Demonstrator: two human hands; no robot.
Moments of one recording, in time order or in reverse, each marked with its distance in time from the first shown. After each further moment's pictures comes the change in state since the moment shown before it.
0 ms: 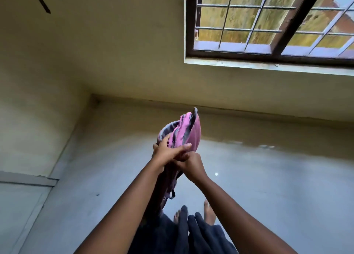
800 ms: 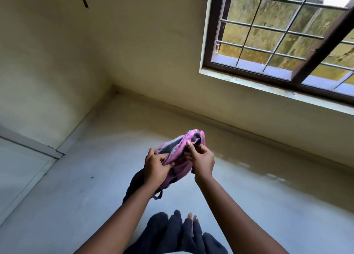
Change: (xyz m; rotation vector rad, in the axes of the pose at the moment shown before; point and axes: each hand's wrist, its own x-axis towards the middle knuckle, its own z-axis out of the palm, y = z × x) left_hand -0.035 -0.001 0.067 0.207 0.431 0.198; right_hand 0.029 0.018 -0.085 0.504 0.193 0.105
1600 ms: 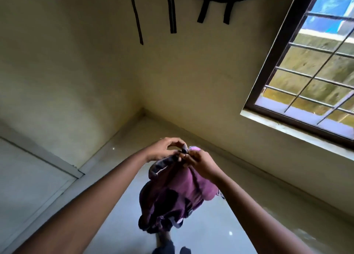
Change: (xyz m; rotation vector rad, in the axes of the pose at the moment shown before) left_hand 0.219 -0.012 -0.176 -0.121 -0.494 0.336; right_hand 0.091 -0.096 0.186 -0.901 -0.671 -0.518
